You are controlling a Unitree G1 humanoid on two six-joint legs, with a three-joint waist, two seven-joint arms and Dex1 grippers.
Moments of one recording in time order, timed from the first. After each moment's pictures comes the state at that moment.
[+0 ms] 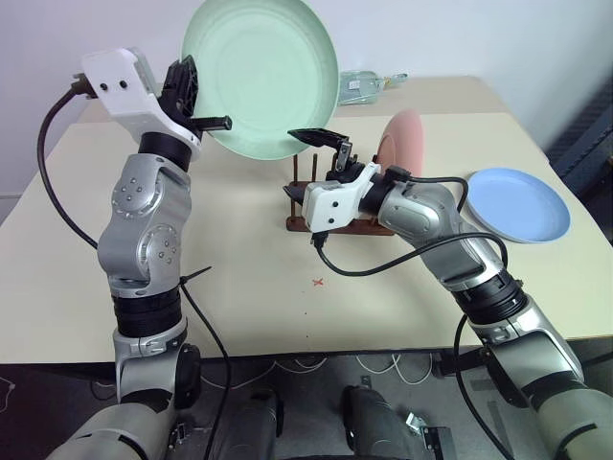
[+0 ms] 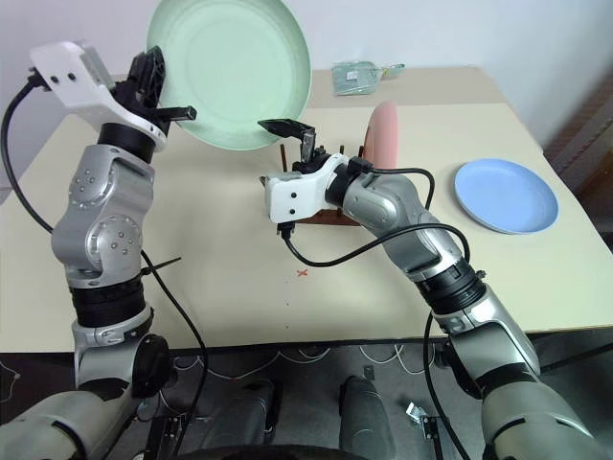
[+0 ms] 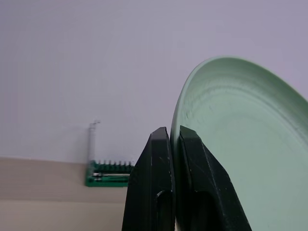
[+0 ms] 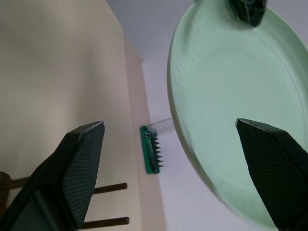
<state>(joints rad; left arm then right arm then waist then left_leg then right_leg) -0.73 0.22 0.22 -0.28 -0.42 0.48 0.04 -0.82 -0.48 0.40 0.00 -0.45 -0.20 0.50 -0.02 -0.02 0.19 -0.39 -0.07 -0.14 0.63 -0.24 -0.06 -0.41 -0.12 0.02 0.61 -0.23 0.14</state>
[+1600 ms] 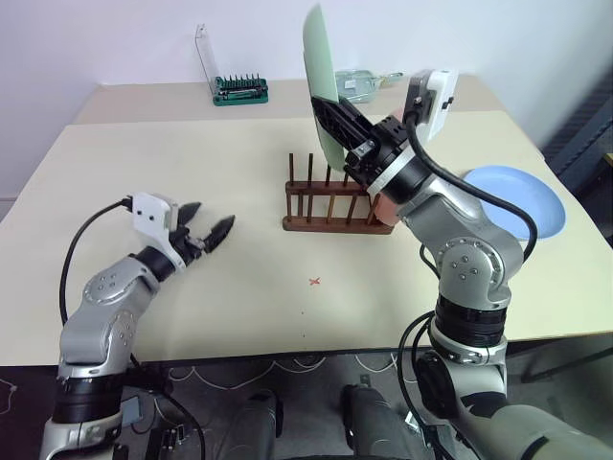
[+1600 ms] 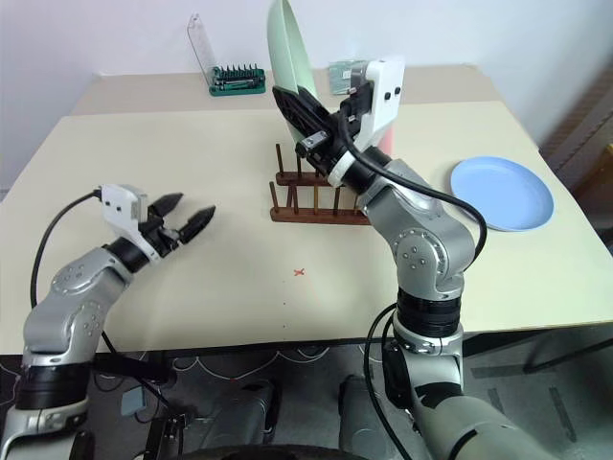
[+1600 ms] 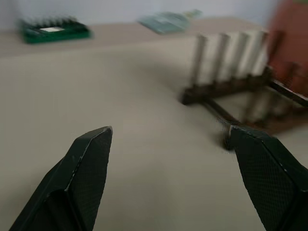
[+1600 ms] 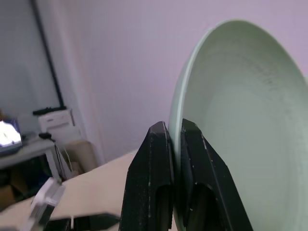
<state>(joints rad) -0.17 0.52 0.20 -0.25 -0.52 0.46 -0.55 -0.72 -0.05 -0.16 -0.38 0.66 0.79 0.32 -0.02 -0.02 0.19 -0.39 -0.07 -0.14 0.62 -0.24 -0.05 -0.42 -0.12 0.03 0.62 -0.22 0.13</state>
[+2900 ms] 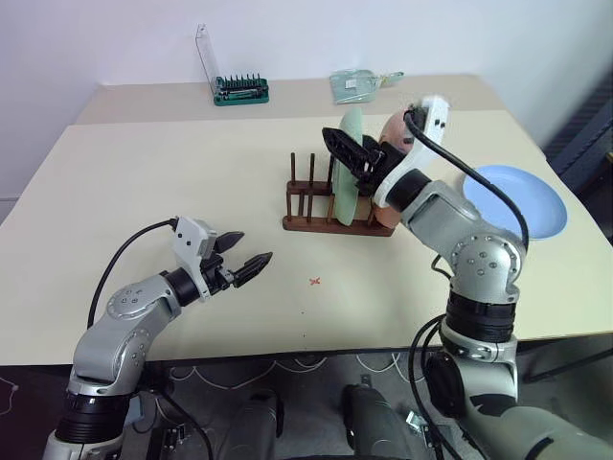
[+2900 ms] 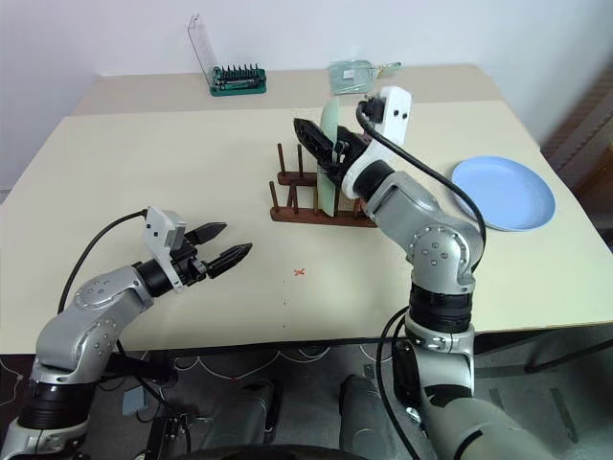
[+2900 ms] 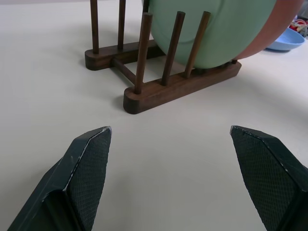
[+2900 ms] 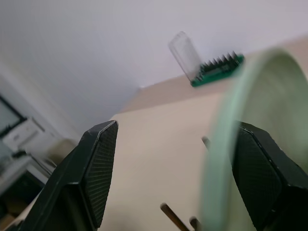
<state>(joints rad) -0.13 0.51 0.09 -0.33 -0.53 0.53 -0.63 -0.74 -0.16 -0.19 -0.28 0.87 0.90 0.03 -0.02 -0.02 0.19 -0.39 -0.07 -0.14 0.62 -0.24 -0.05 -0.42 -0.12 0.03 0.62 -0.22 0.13</state>
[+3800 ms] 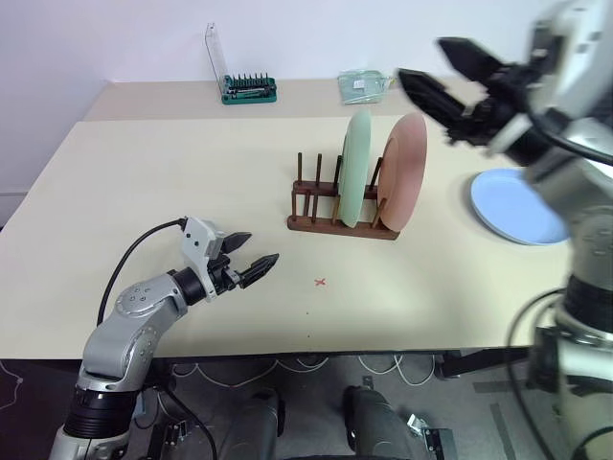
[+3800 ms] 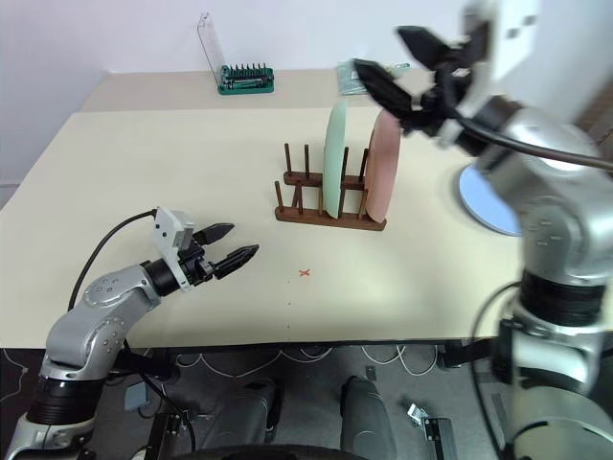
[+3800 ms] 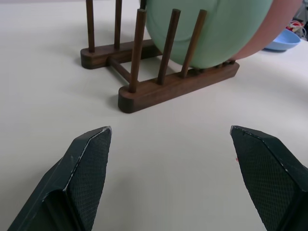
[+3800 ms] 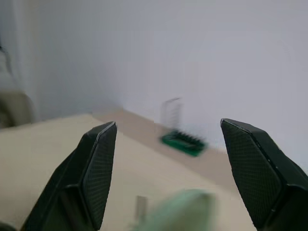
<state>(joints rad) -0.15 0.50 0.06 -0.31 -0.51 0.51 -0.66 -0.72 -0.80 -0.29 -0.36 0.72 0.72 0.52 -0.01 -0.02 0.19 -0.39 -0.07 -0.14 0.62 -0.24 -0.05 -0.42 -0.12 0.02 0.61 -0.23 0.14</state>
